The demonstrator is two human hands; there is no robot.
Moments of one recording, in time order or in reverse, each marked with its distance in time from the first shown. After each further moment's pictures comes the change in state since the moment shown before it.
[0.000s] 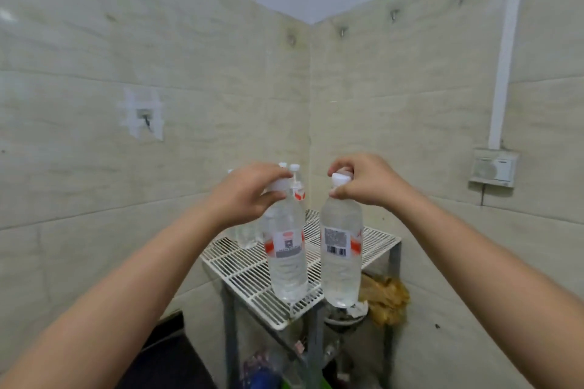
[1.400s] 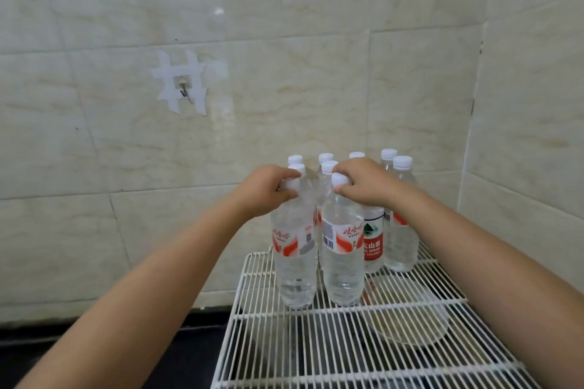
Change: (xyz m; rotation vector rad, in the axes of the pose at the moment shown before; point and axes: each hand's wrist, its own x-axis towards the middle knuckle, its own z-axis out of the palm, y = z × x) left_hand 0.095 -0.161 0.185 0.212 -0.298 -1.108; right_hand 0.316 0.130 0.212 0.152 -0.438 -0.603
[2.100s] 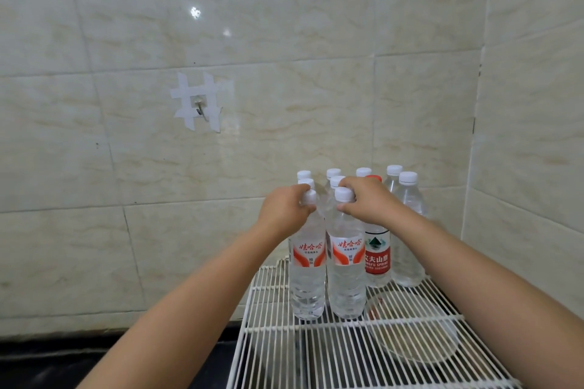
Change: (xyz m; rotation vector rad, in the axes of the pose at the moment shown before) left_hand -0.010 0.020 0.012 -0.083 0.100 -0.178; right_hand -0.006 -0.014 0.008 0.180 0.103 0.089
